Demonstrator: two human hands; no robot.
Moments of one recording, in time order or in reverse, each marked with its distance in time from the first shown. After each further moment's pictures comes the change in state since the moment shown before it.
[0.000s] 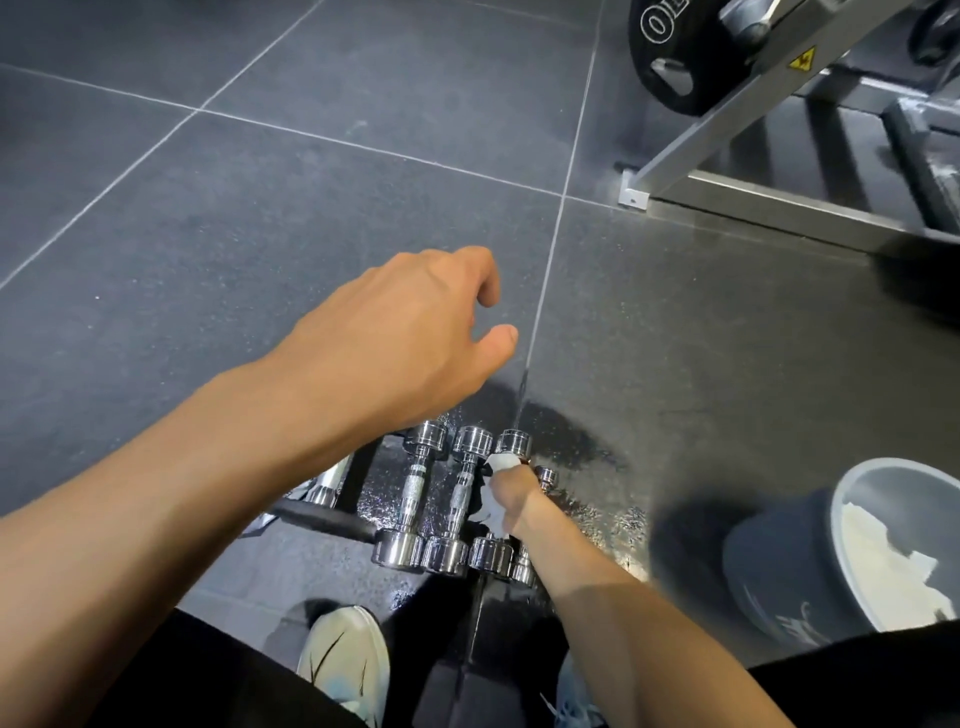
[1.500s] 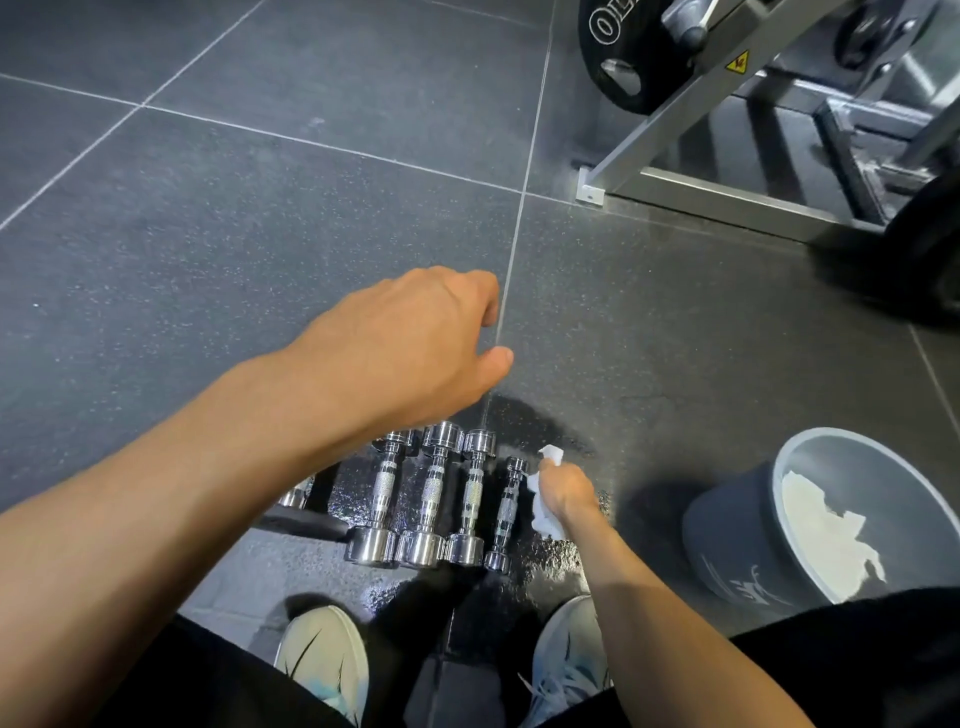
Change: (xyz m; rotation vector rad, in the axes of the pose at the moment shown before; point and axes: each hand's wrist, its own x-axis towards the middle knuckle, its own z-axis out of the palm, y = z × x) left_hand 0.001 0.023 0.007 0.106 -0.149 0.092; right_hand -0.035 0.086 -0.043 0.414 0.191 0.429
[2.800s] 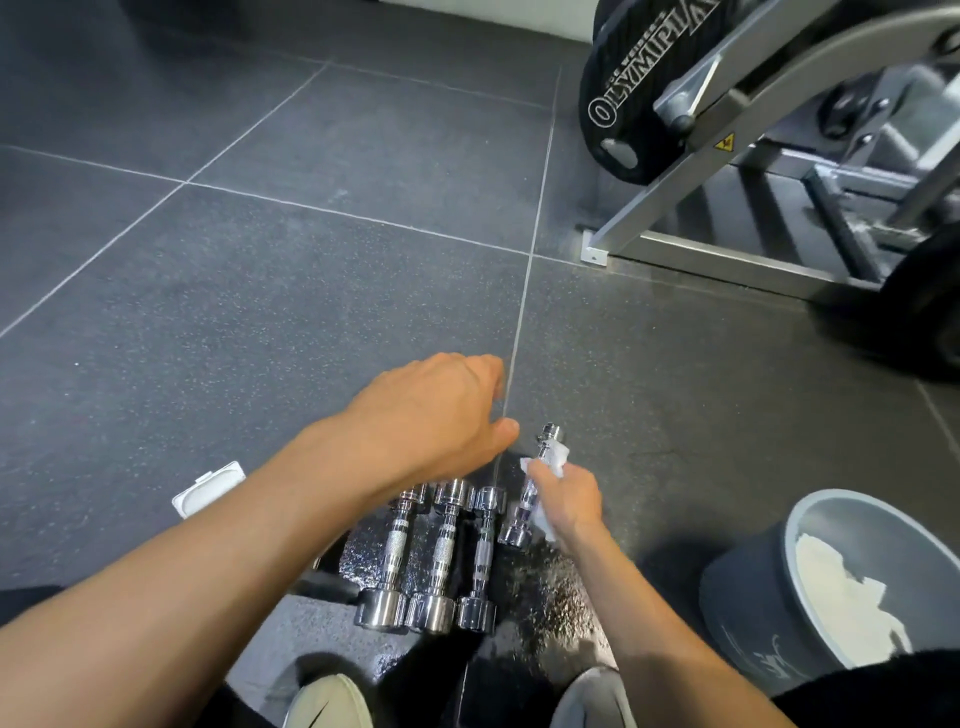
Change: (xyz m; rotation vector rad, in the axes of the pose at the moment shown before) left_hand 0.018 -0.005 0.006 0.018 -0.114 -0.047; right_hand -0.043 -0.071 -0.032 0.423 0.085 -0.189
